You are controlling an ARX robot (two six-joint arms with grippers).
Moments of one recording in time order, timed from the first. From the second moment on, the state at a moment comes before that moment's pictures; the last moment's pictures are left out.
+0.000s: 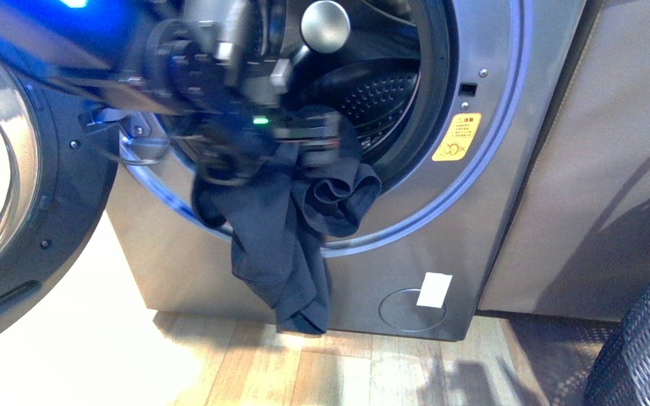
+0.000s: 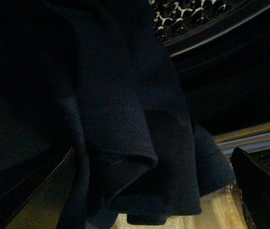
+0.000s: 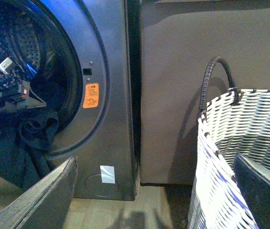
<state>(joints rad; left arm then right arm) -0.31 2.31 1.73 0.05 0.13 -0.18 0.00 0.00 0.01 0.00 0.00 0.00</state>
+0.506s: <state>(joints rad) -0.26 2.36 1.80 0.14 -0.24 0.08 0.00 0.00 0.01 0.00 0.00 0.00</state>
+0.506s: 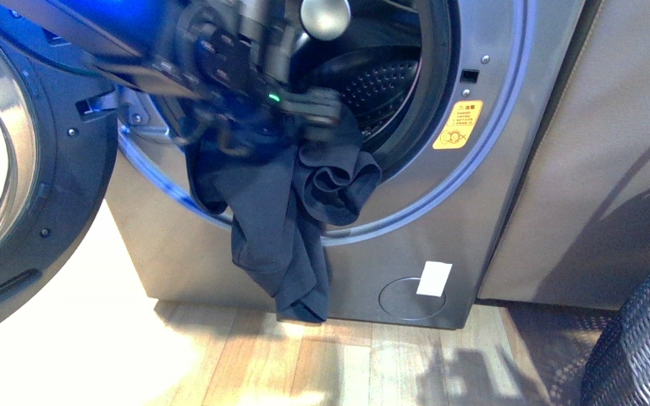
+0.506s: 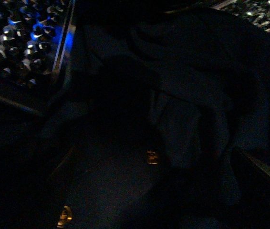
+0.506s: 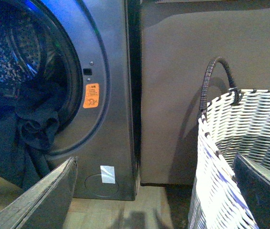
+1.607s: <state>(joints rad) -0.31 2.44 1.87 -0.05 -0.12 -0.13 0.00 0.00 0.01 0.00 0.00 0.00</state>
